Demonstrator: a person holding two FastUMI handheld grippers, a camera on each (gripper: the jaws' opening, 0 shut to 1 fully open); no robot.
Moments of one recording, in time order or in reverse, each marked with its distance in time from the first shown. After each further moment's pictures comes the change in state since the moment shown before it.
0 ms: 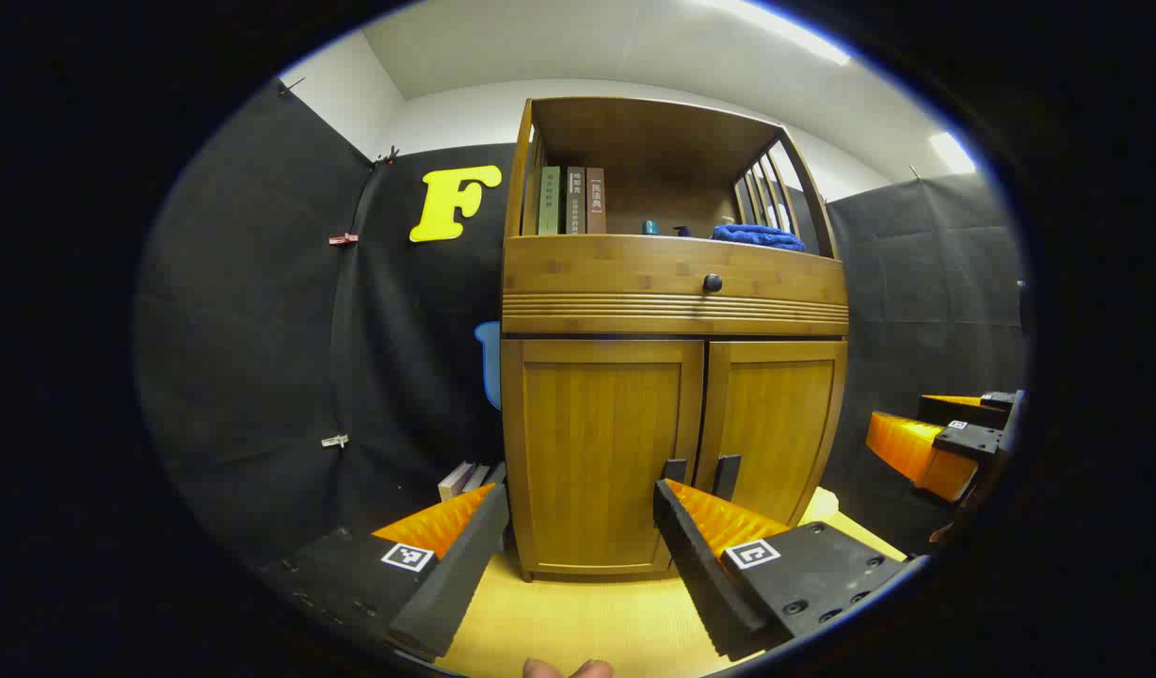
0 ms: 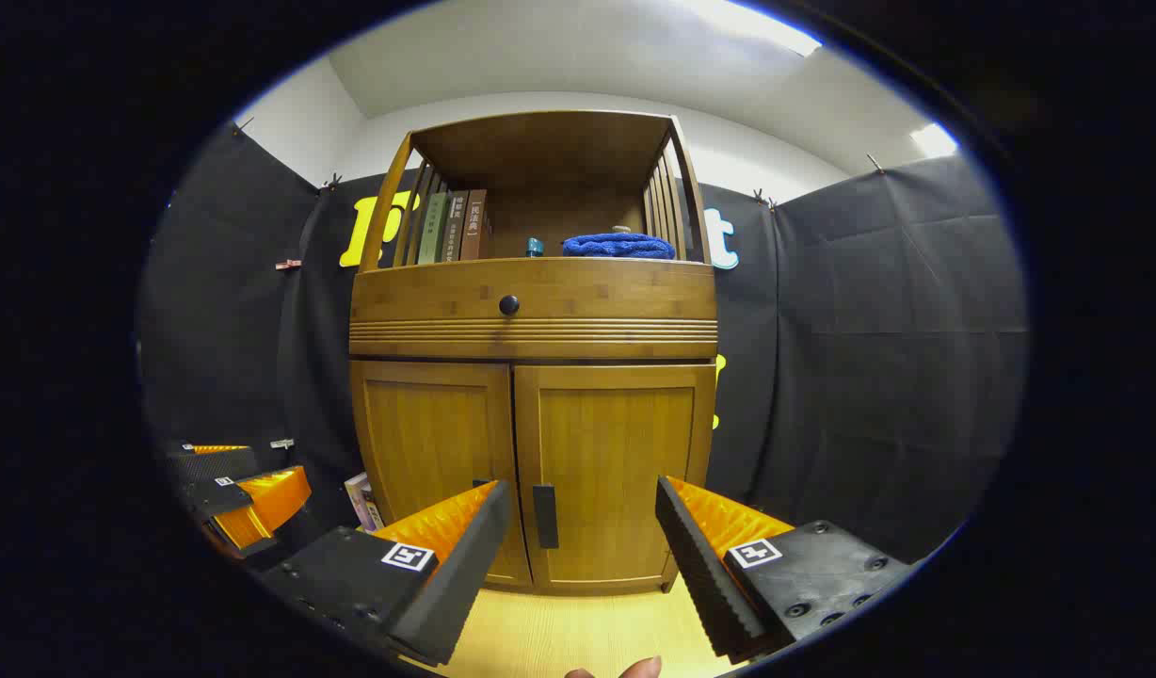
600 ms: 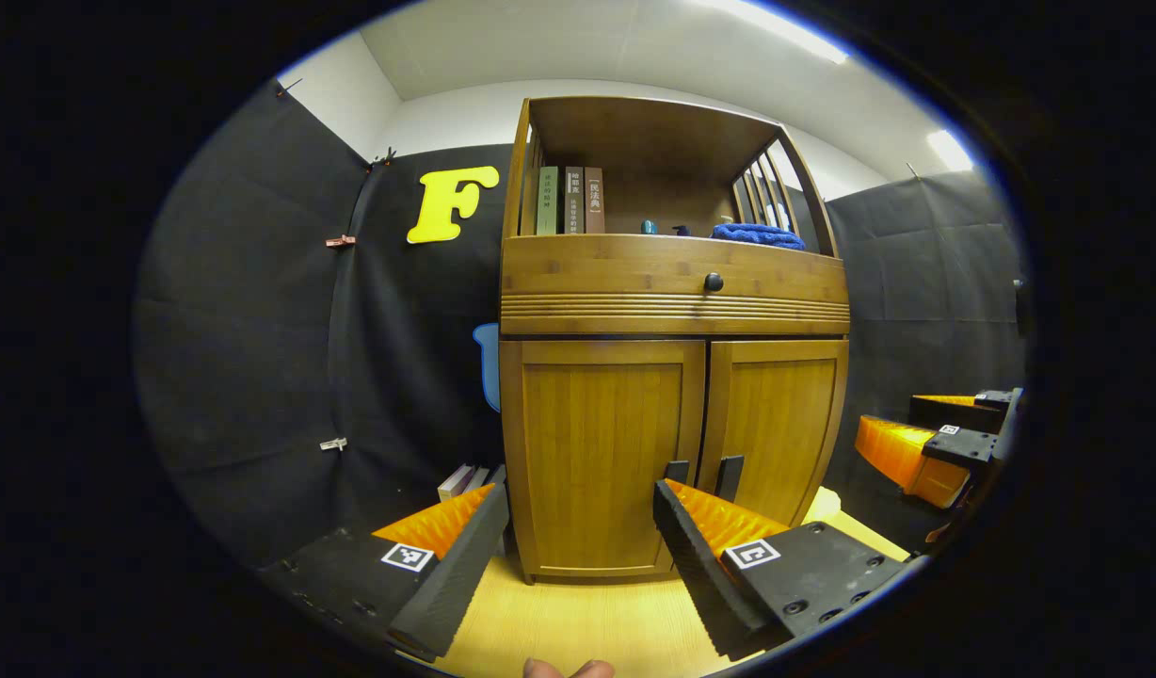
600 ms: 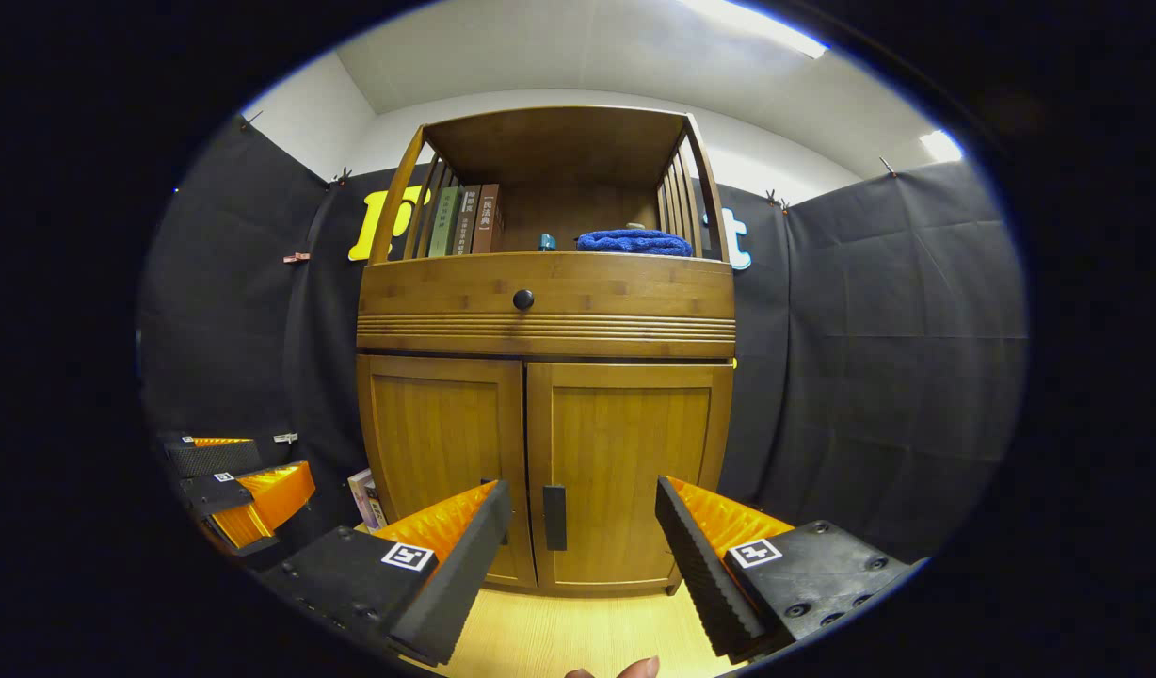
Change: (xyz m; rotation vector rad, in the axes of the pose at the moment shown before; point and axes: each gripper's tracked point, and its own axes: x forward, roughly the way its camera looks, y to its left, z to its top) left arm 0.004 0.002 0.001 0.007 -0.008 -0.002; right arm 0.008 0.010 -0.005 -0.016 0.010 0.034
